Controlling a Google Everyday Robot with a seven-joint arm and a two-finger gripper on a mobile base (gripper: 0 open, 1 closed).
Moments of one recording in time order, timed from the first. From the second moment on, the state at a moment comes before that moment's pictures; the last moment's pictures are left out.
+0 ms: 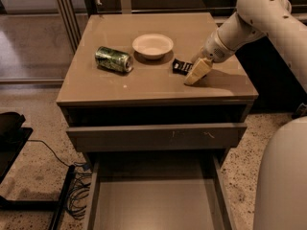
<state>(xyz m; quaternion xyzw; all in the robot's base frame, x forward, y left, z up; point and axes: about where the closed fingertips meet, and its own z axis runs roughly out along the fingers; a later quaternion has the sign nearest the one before) 0.708 -0.154 0.815 -0.56 0.78 0.12 0.26</state>
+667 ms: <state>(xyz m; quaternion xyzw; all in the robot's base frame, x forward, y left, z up) 0.708 -0.153 0.815 -0.56 0.78 0.12 0.26</state>
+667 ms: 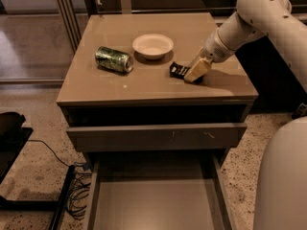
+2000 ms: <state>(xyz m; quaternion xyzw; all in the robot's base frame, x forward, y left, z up) 0.690 -0.163 0.824 -0.55 0.78 0.11 0.27</state>
